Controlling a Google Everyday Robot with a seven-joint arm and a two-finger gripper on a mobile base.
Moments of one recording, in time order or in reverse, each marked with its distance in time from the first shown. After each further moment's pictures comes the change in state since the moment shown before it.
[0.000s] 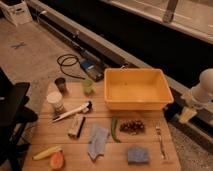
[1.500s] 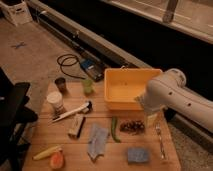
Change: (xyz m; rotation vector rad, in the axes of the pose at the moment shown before) arm -0.201 0.100 -0.016 0.060 -0.017 -0.663
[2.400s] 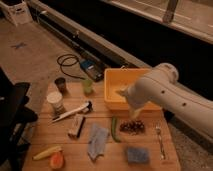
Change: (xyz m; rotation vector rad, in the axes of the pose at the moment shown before) arm -0.103 -0.051 -0.033 0.169 -0.100 -0.309
